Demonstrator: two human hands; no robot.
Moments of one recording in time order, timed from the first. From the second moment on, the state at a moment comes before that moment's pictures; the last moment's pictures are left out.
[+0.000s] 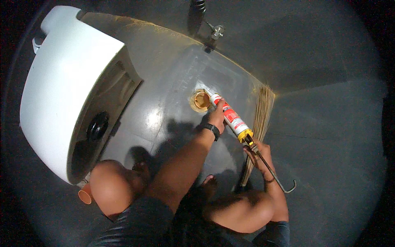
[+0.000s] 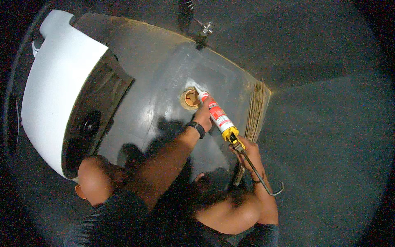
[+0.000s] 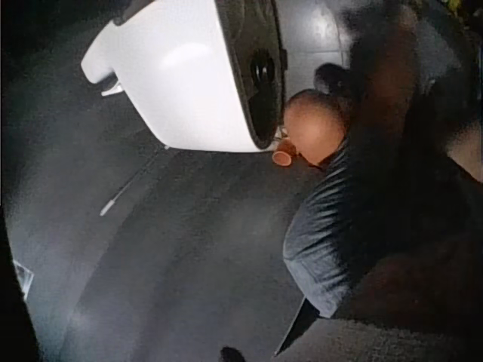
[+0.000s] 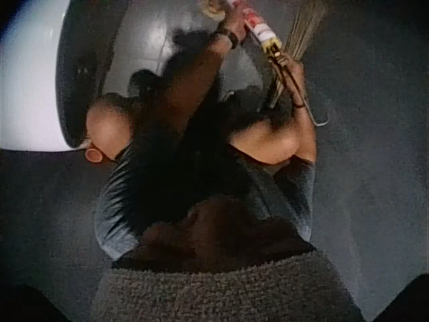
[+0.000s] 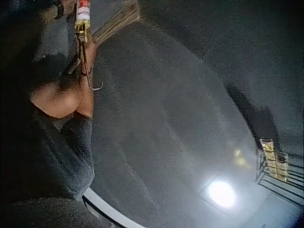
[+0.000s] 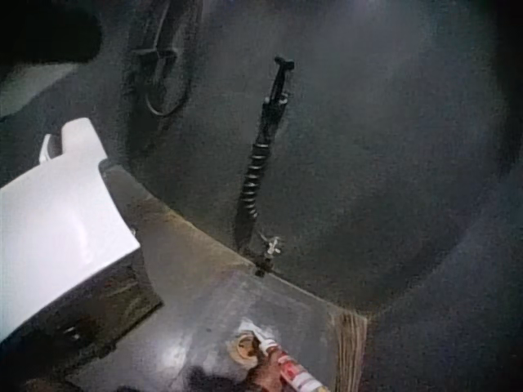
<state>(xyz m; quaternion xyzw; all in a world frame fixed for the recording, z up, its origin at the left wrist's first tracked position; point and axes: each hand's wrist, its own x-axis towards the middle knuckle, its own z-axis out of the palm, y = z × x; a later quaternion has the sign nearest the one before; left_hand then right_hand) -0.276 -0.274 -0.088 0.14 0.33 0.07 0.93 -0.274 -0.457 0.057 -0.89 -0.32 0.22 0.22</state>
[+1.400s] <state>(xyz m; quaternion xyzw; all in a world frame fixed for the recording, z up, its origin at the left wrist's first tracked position) -0.266 -0.280 -0.104 0.09 0.37 0.01 0.93 -0.279 -0.452 0.064 -0.91 -0.33 0.18 0.17</state>
